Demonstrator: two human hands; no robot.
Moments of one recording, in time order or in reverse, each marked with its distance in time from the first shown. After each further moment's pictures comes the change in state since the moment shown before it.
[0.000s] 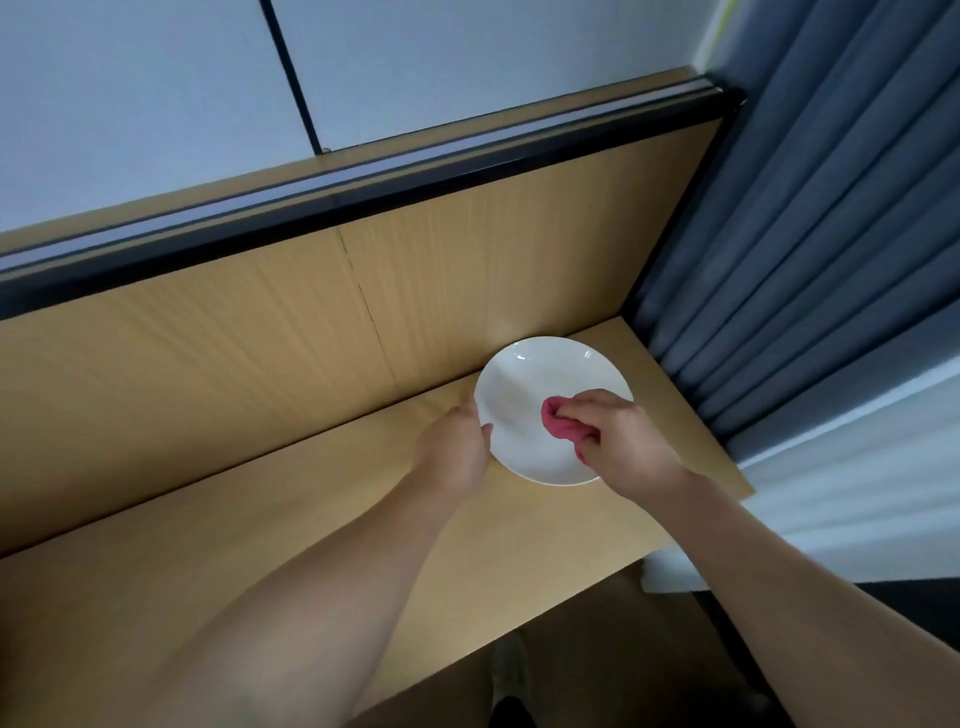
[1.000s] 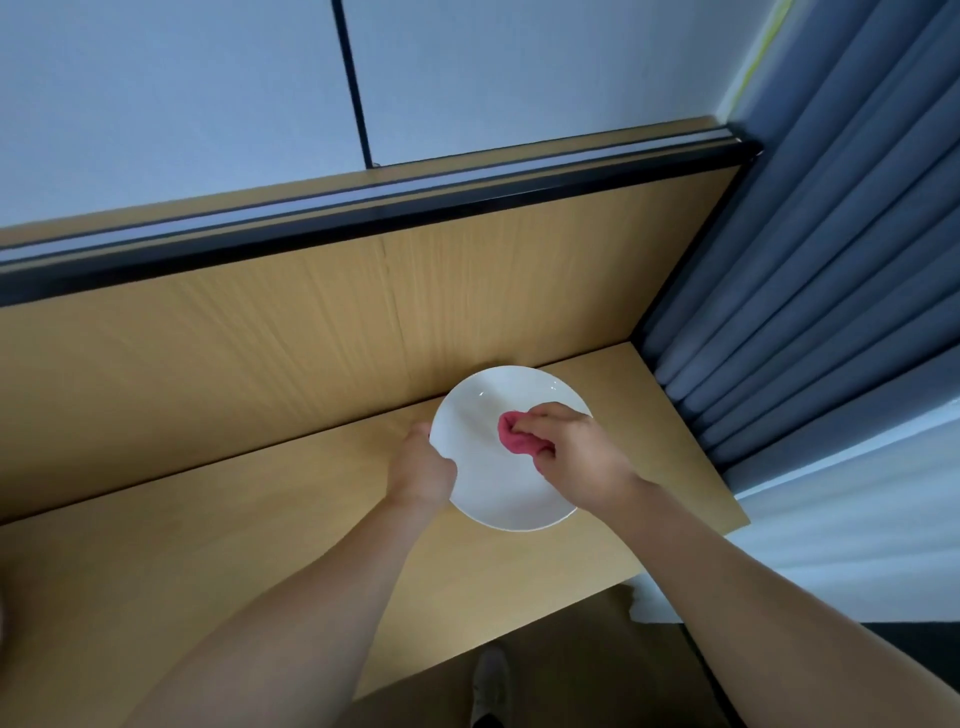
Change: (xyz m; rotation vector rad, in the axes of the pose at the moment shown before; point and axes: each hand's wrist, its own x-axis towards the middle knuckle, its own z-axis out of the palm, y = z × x) left_hand -0.029 -0.029 -0.012 -0.574 0.033 -0.419; right_hand 0.014 -0.038 0.022 -0.110 -0.071 -0.159
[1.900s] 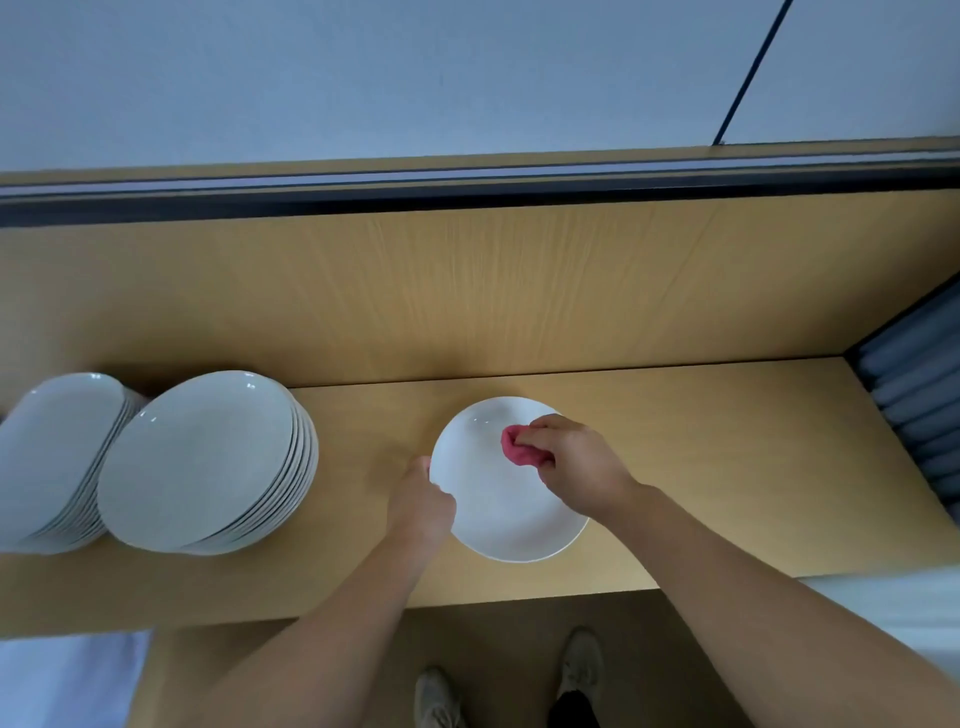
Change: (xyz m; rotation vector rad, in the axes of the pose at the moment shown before) left_hand -0.097 -0.206 -0.179 -0.121 0.183 -0.237; right_hand 0.000 -0.187 0.174 -0.022 -0.232 -0.246
